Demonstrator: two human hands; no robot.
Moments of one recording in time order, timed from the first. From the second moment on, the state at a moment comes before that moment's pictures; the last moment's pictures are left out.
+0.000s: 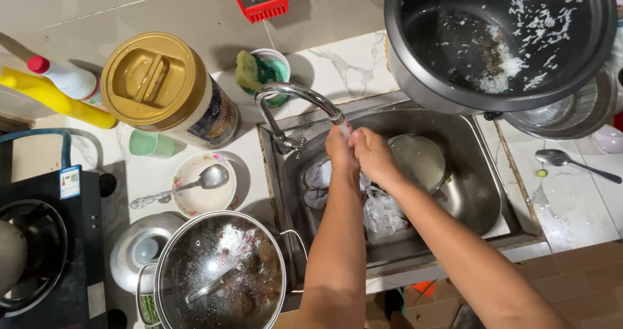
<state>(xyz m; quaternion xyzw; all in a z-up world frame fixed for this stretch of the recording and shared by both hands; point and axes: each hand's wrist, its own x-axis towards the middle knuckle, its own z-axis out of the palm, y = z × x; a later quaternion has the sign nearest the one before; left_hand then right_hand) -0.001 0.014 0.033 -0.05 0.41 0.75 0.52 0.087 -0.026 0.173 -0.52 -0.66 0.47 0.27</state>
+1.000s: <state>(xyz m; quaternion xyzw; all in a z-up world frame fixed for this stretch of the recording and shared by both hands) -0.076 -0.036 0.023 -0.06 0.80 0.56 0.19 0.200 -0.061 0.151 -0.51 -0.72 0.42 0.22</state>
